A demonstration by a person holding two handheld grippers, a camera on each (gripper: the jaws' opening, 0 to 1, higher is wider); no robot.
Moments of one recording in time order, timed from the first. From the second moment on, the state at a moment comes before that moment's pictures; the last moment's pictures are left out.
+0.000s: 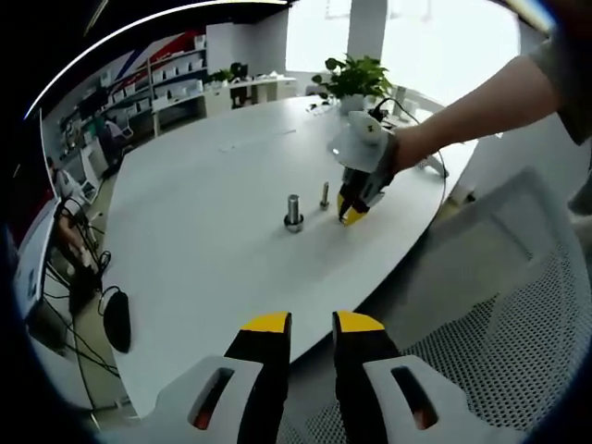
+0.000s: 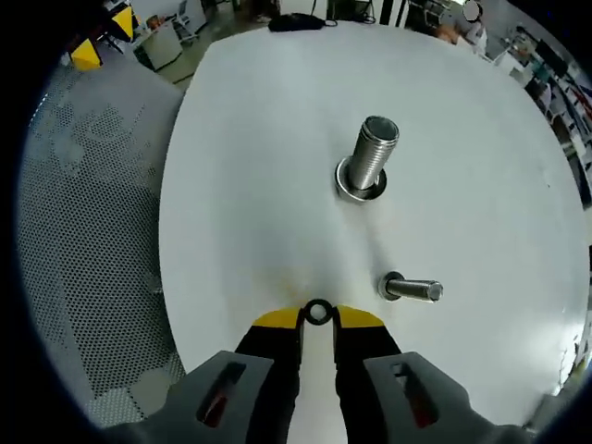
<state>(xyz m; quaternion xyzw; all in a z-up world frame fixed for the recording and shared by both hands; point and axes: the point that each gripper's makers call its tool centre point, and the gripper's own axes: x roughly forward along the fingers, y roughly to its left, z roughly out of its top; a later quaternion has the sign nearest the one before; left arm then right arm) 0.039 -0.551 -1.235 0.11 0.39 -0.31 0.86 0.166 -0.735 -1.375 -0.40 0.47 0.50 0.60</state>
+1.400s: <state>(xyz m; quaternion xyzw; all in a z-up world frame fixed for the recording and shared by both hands) 0.040 -0.553 -1.231 0.11 0.38 -0.31 0.86 0.172 -0.762 -1.350 -0.29 0.47 0.45 0.71</state>
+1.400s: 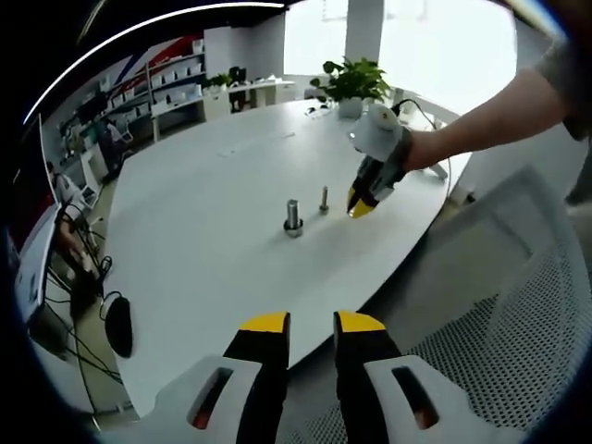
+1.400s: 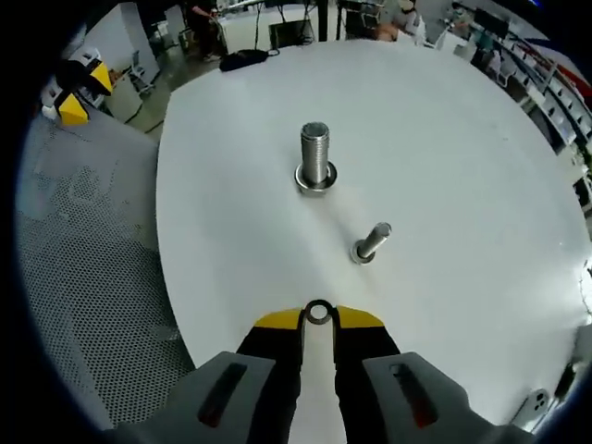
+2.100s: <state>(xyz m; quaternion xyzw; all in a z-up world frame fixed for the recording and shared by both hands) 0.043 -0.549 -1.227 0.12 0.36 -0.30 0.87 0.215 -0.740 -1.304 -0.31 0.42 0.46 0.72</state>
